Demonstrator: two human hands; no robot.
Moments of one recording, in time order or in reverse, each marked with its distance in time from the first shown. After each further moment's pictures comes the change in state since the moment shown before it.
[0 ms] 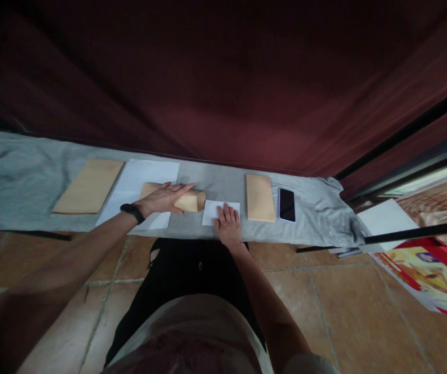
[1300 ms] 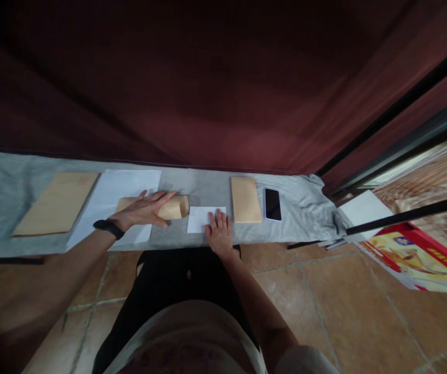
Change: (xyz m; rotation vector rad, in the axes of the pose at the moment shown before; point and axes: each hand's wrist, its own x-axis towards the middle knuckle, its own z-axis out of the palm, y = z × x) left_hand 0.004 0.005 -0.007 -0.010 -0.080 -0.166; right_hand -0.008 0.006 -0.004 -0.016 0.034 0.100
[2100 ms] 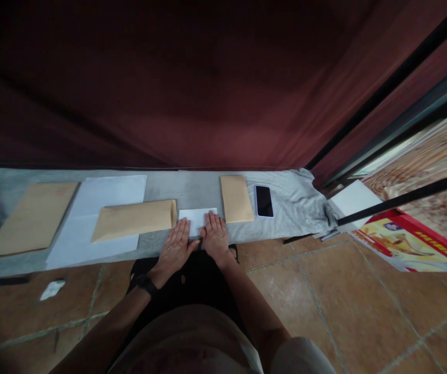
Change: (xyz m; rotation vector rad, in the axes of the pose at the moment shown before) left_hand -0.020 0.162 0.114 -0.154 0.423 -0.055; right_hand -0.003 0.009 -0.004 0.037 -0.035 0.013
